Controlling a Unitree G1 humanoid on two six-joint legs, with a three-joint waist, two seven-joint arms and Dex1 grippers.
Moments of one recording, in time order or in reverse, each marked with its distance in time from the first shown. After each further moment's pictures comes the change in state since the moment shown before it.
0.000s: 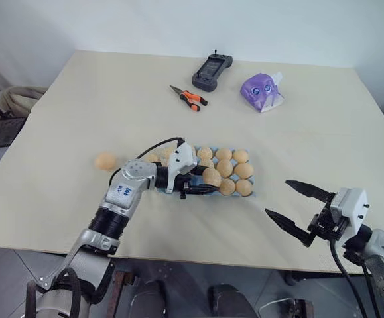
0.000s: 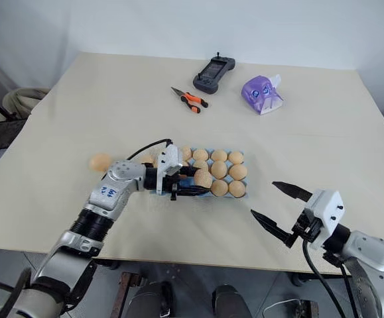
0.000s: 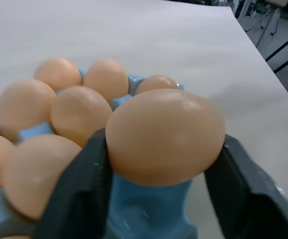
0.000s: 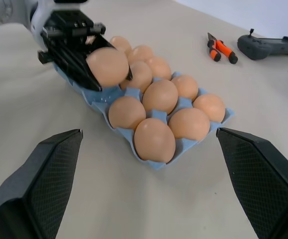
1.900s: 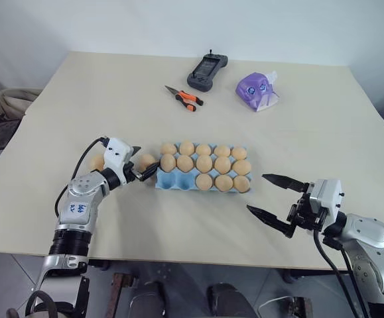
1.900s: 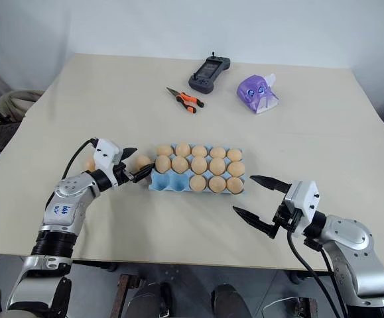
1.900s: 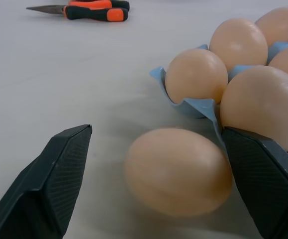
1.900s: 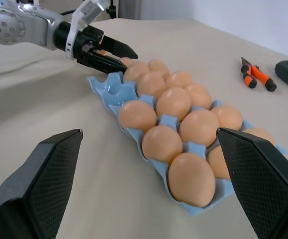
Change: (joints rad) left arm 0.163 0.139 0.306 0.017 0.048 -0.045 0.444; right arm -0.169 0.013 0.135 0.113 -0.014 -0.031 0.087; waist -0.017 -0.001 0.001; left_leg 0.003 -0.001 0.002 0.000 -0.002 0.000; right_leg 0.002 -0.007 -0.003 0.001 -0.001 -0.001
